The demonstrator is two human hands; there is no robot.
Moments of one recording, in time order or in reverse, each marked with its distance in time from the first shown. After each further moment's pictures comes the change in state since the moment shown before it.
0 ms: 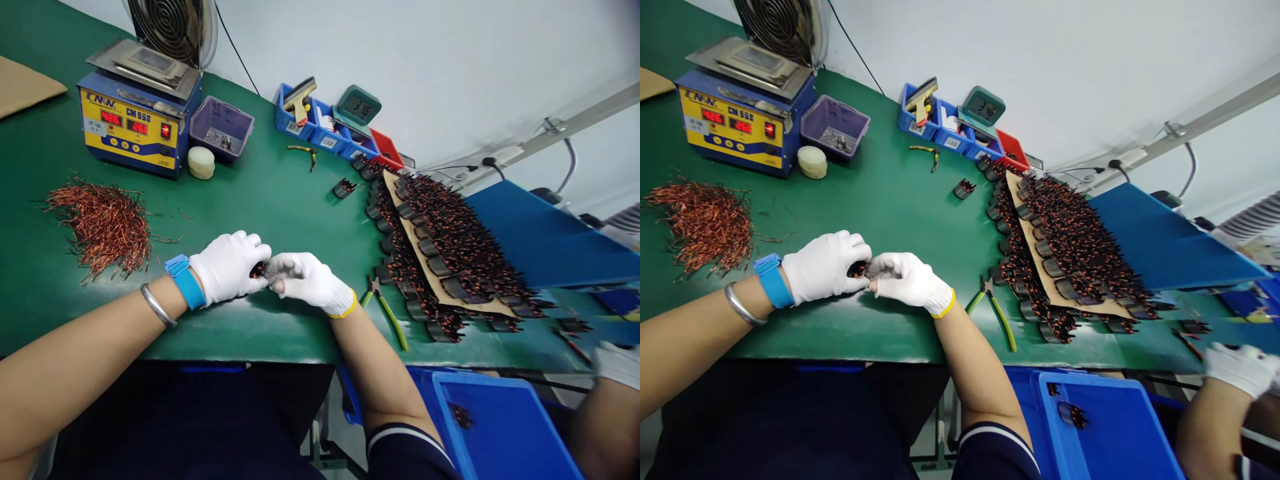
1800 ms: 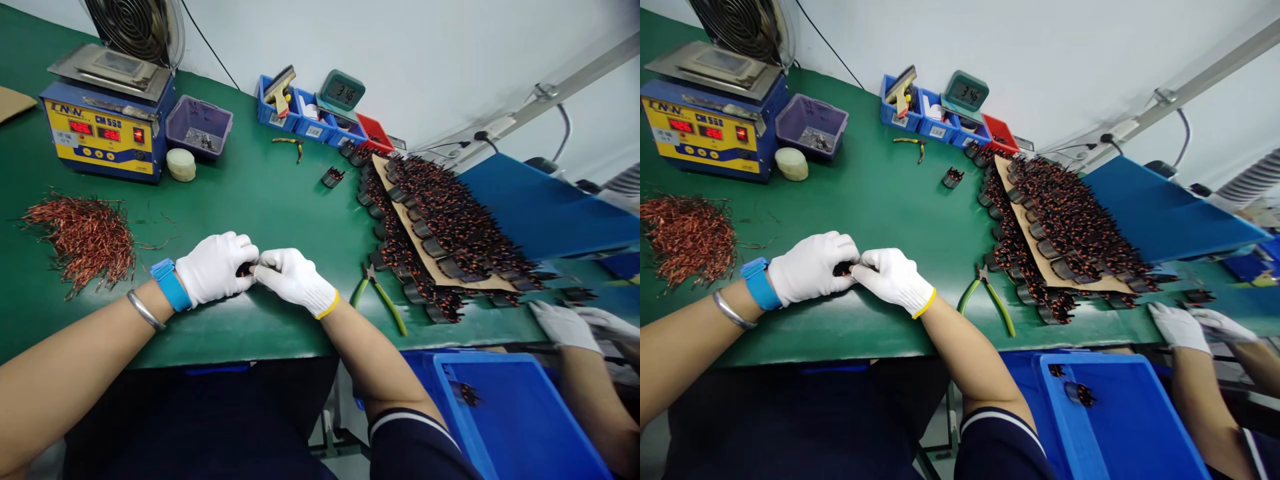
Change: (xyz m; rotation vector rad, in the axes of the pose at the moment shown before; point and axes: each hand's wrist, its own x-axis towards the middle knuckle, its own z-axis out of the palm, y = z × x) left_hand 0.004 -0.006 0.007 -0.098 0.028 0.080; right_hand -0.001 -0.011 0.011 -0.476 0.236 0.074
